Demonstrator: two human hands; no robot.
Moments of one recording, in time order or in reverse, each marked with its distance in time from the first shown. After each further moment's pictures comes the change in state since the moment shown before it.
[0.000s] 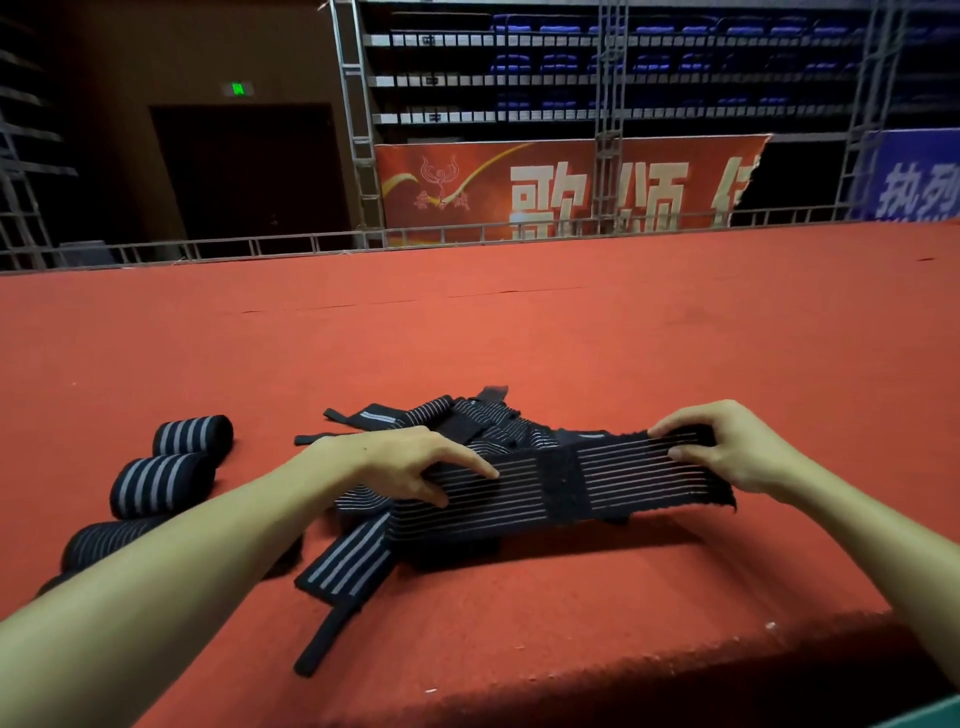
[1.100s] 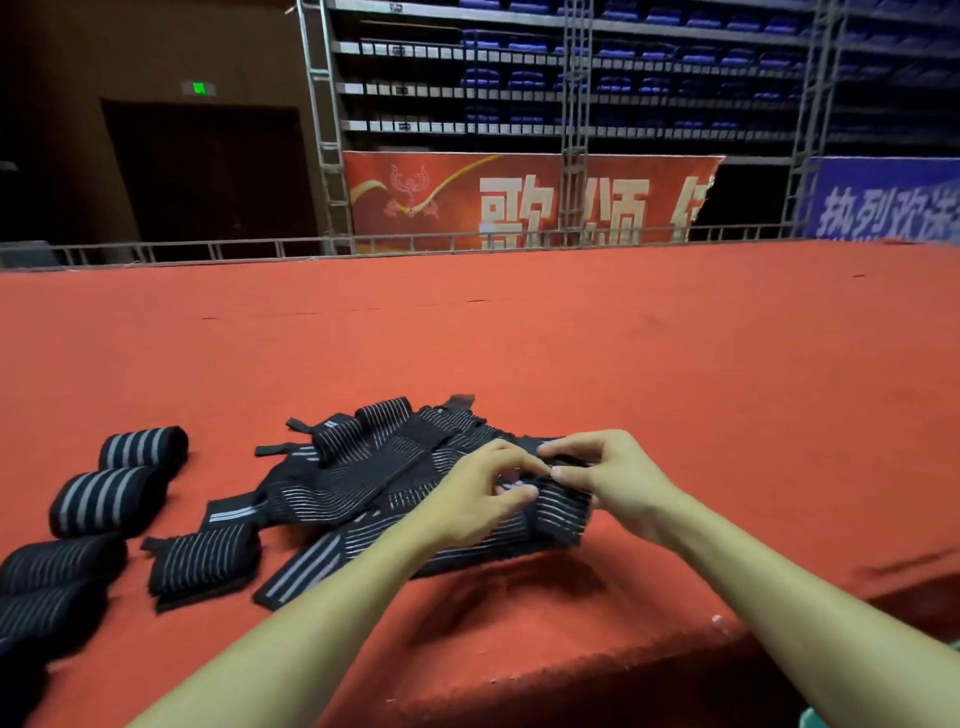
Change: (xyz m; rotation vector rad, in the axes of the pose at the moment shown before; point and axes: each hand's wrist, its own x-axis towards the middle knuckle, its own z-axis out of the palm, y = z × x) left_hand 0.051 0.110 0.038 -0.565 0.552 0.063; right_hand -0.015 -0.073 0.061 0.654 0.009 0.227
